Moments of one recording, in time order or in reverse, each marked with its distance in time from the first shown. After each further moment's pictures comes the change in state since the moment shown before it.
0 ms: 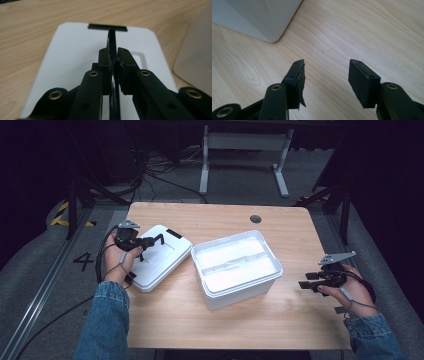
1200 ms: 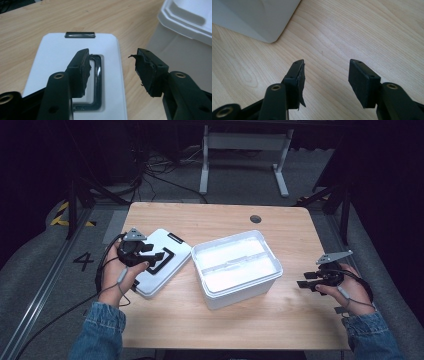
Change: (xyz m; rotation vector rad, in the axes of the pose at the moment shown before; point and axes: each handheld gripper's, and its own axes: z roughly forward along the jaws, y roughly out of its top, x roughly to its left) left arm -0.075 -0.002 -0.043 0.079 0.029 0.117; right arm -0.001 0.003 0.006 0.013 0.000 -0.006
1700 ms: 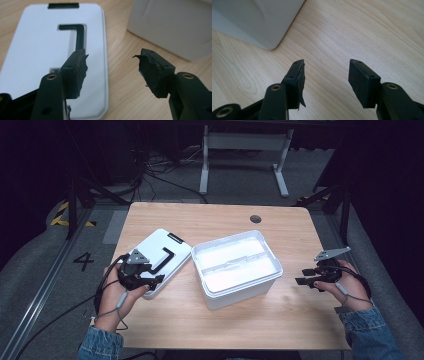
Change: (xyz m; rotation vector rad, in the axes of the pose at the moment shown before) left arm -0.029 -0.038 -0.005 0.093 0.016 0.022; right arm -0.003 0.010 0.003 -0.006 0.005 -0.015
